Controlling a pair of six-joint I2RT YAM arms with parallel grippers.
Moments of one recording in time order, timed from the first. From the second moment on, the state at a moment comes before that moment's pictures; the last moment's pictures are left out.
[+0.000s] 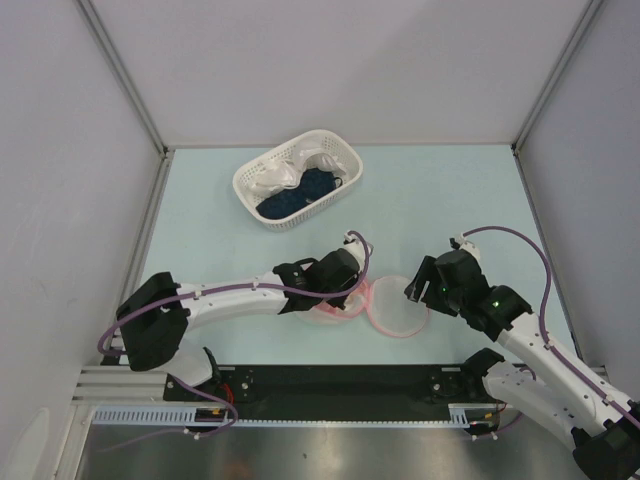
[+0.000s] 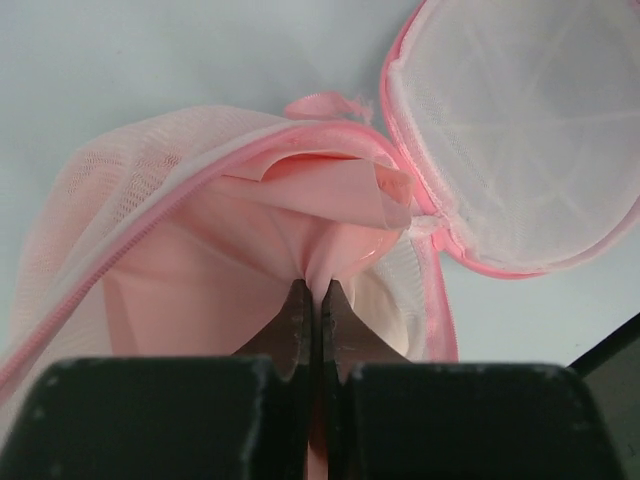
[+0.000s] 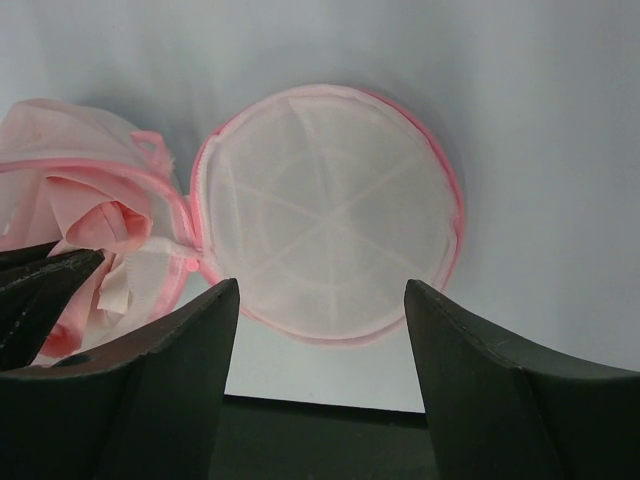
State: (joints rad) left arm -1.08 1.53 0.97 -0.30 -0.23 -0.33; right arm 0.57 0.76 0.64 -0.72 0.16 0.84
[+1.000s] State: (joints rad) left arm -0.70 1.02 1.08 -0.31 0.31 -0.49; right arm 0.57 0.71 0.60 -0.69 0.12 0.84
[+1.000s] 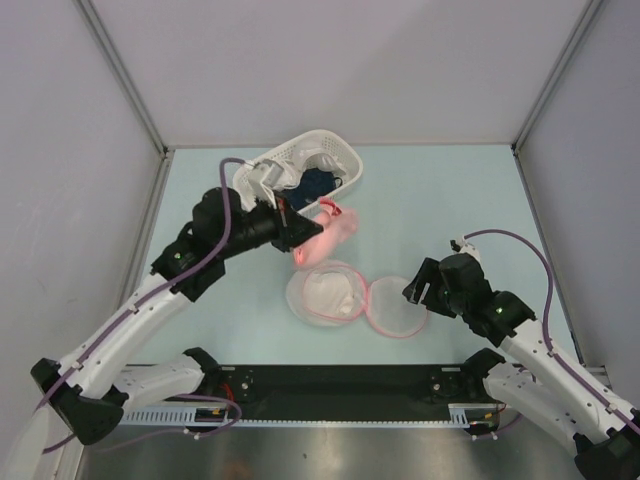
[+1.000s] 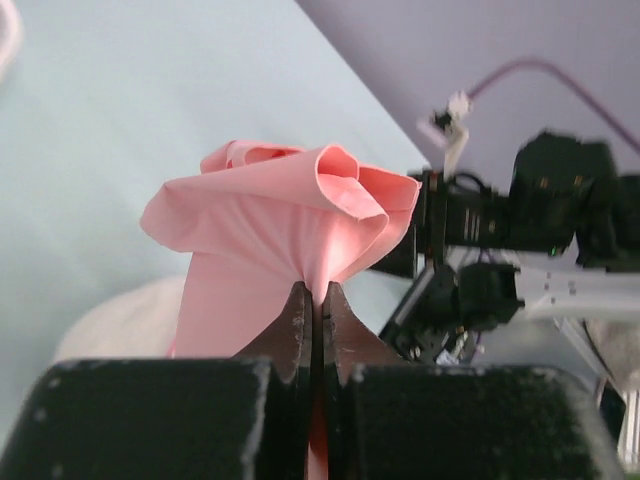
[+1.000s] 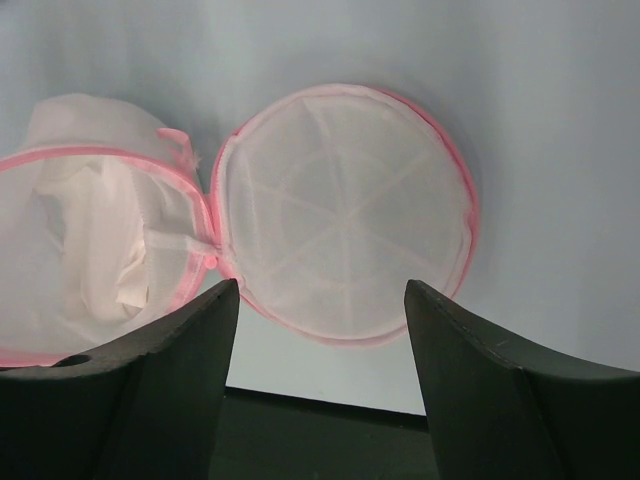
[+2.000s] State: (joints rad) left arm -0.39 1.84 1.69 -0.40 -0.33 -0.06; right arm 0.58 0.68 0.57 -0.63 0.07 0.84
